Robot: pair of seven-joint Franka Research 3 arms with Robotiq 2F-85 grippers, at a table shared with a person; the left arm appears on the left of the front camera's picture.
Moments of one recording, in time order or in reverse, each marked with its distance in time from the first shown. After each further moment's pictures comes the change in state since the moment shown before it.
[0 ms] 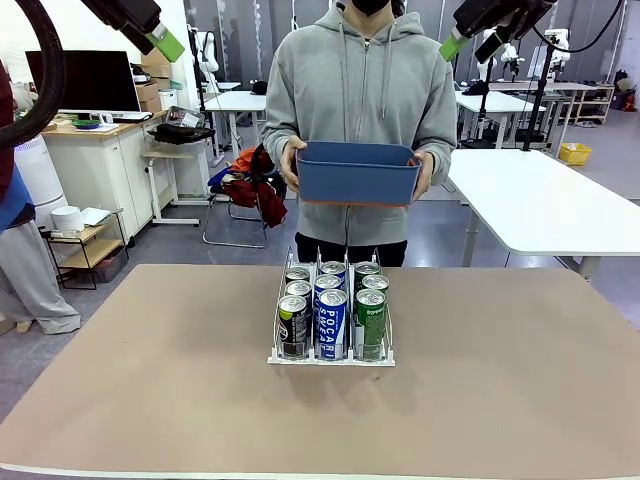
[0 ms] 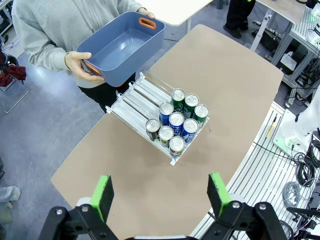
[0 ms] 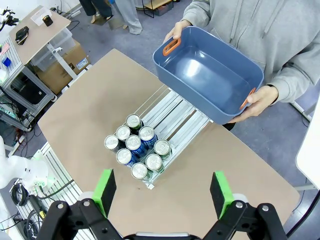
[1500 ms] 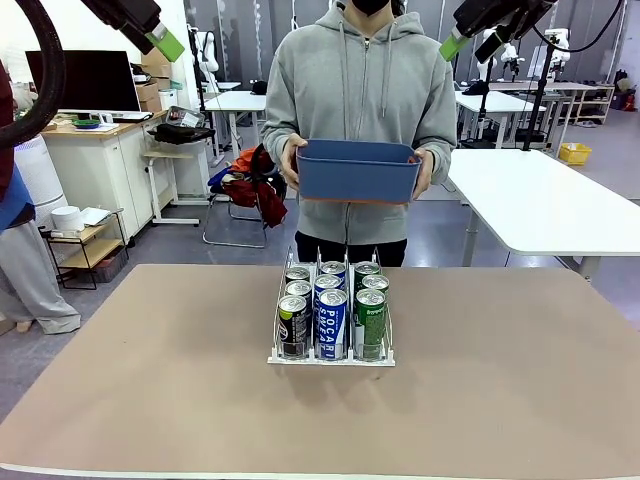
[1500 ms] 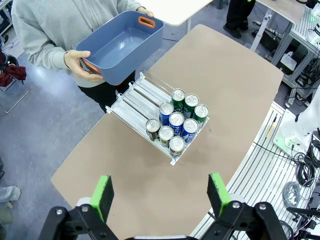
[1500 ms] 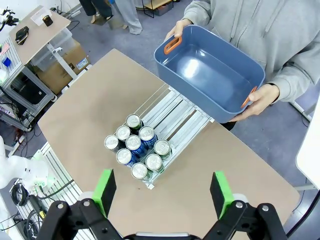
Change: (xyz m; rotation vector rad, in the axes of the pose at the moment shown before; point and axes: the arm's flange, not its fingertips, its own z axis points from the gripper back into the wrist) left arm 0.000 0.000 0.000 0.000 0.000 0.000; right arm 0.000 0.000 0.000 0.000 0.000 0.000
